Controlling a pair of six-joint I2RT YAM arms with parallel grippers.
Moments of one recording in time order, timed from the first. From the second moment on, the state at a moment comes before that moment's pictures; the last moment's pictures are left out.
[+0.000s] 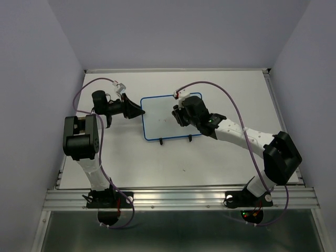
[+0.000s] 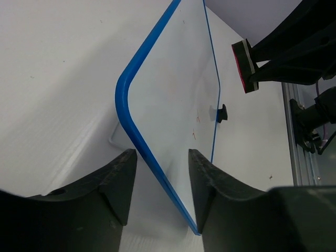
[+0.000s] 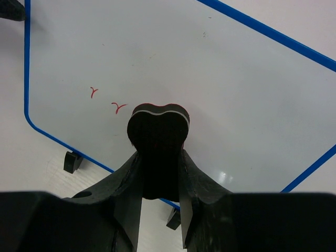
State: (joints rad) left arm 0.08 1.86 0.90 0.68 1.32 -0.25; right arm 0.77 1.58 1.13 -0.09 0.19 0.05
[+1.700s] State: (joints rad) left arm 0.07 1.90 0.93 0.67 1.33 -0.34; right arm 0.95 1.85 1.06 0.34 0.19 -0.27
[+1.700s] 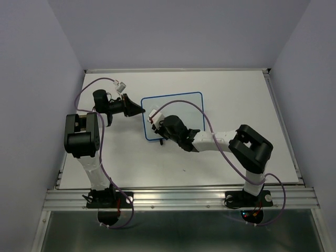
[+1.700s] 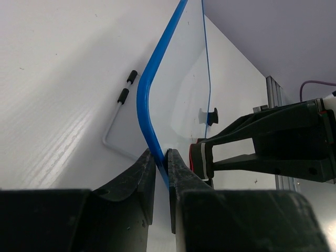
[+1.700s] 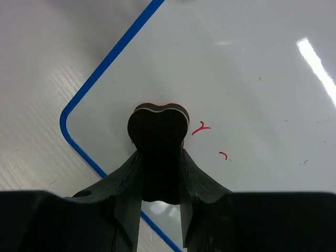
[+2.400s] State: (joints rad) left arm 0.07 1.90 0.97 0.57 1.31 -0.27; right arm 0.83 1.82 1.12 0.34 0.51 -0.09
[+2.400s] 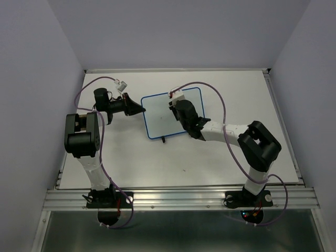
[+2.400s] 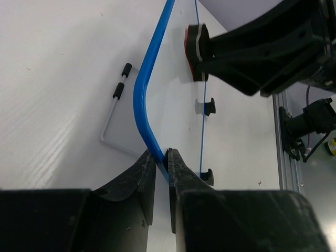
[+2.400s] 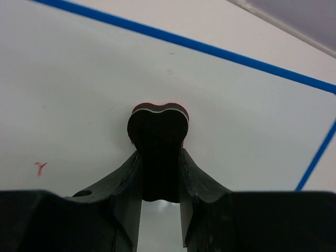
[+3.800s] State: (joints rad) left arm 0.07 1.90 1.00 0.49 1.33 -0.21; right arm 0.98 1.94 1.26 0.20 0.36 -0.05
